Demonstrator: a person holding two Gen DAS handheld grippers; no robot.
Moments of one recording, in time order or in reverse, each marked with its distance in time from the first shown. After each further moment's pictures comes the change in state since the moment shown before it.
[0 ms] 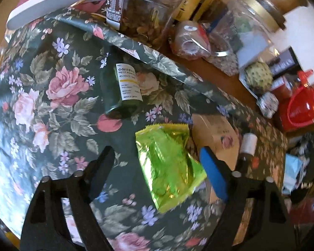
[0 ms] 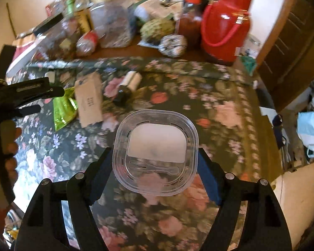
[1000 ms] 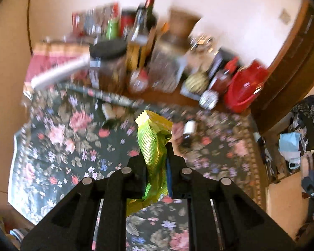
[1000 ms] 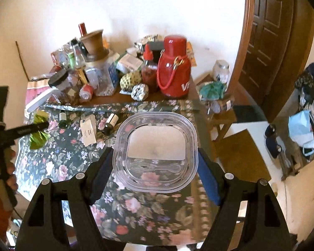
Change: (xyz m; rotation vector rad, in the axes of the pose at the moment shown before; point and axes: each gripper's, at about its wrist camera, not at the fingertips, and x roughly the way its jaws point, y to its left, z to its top) left arm -0.171 -0.070 -0.073 0.281 -0.272 -0.041; right arm -0.114 -0.083 -0.022 0.064 -0.261 0.043
